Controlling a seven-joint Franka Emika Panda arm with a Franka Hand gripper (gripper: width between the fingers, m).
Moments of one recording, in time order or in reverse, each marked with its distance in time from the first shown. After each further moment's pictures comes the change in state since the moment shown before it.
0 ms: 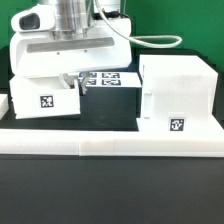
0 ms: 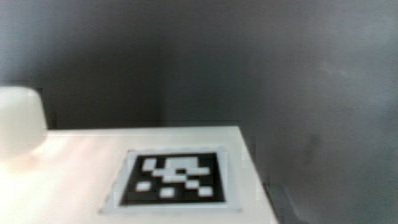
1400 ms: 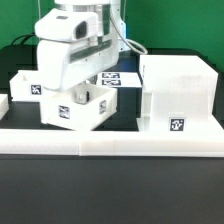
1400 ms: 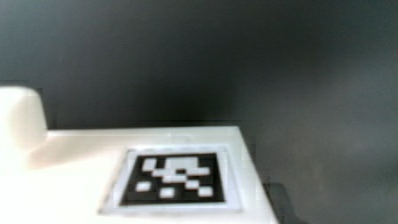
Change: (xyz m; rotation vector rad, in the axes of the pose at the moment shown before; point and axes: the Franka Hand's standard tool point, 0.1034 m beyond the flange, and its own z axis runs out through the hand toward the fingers) arm 0.004 -0.019 0.012 -0.065 -0.068 -1.080
